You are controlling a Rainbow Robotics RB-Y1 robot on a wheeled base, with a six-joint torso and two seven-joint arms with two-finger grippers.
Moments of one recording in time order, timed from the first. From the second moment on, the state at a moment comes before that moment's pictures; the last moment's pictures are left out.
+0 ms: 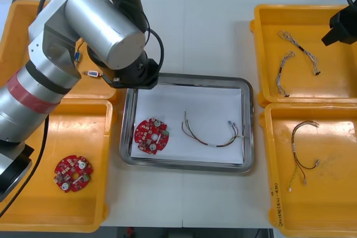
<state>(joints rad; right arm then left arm) -0.89 -0.68 -0.18 -1.48 -0.60 1.92 2.00 -0.85 0.48 -0.49 -1.74 0.59 1.77 -0.79</state>
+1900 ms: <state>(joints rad) -1.35 -0.68 -0.14 -0.52 -0.36 1.57 2.29 -0.83 0.50 -0.50 -1.79 0.59 1.78 -0.66</state>
